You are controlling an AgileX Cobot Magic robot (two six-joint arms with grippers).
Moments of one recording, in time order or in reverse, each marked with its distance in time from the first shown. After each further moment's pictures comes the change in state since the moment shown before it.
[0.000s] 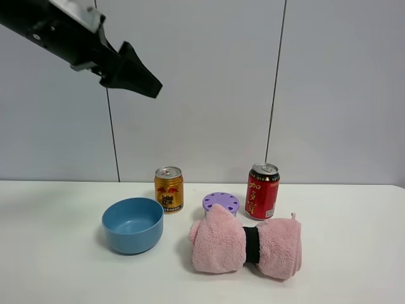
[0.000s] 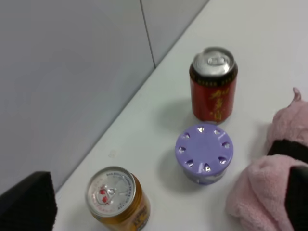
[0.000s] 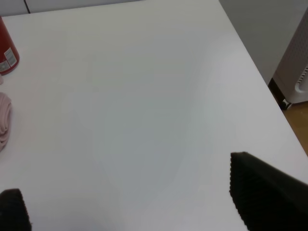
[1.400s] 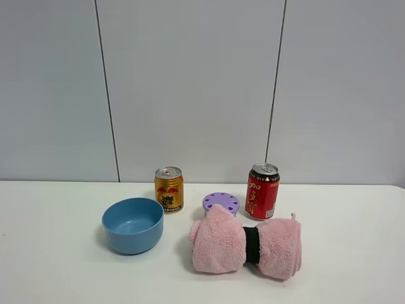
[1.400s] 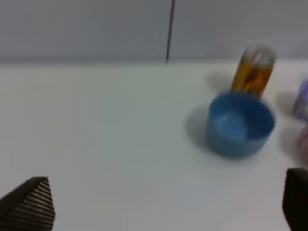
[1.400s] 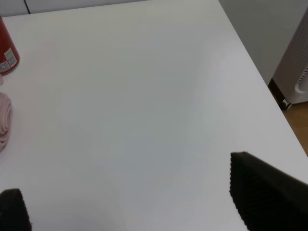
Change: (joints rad) left arm 0.298 -1.486 0.630 0.766 0.369 -1.240; right arm 0.000 0.000 0.000 0.000 0.000 0.000
